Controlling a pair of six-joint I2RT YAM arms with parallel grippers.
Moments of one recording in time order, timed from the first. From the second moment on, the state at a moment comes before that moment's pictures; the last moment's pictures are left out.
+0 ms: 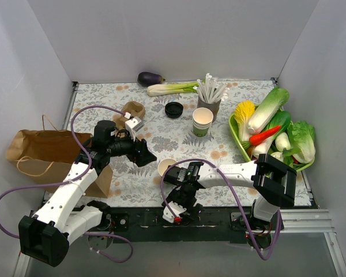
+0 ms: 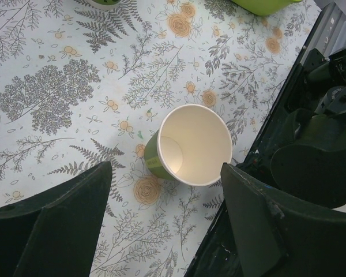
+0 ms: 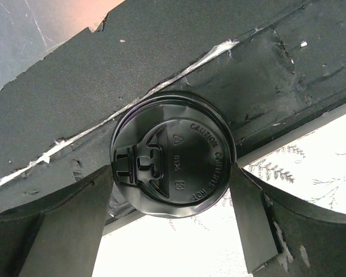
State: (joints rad) left arm -0.34 0.96 0.77 -0.39 0.72 0.00; right arm 1.28 1.66 0.99 -0.78 -0.63 -1.34
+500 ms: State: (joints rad) left arm -0.33 0.96 0.77 -0.37 0.72 -0.01; right arm 1.28 1.66 0.99 -0.76 -0.62 -1.32
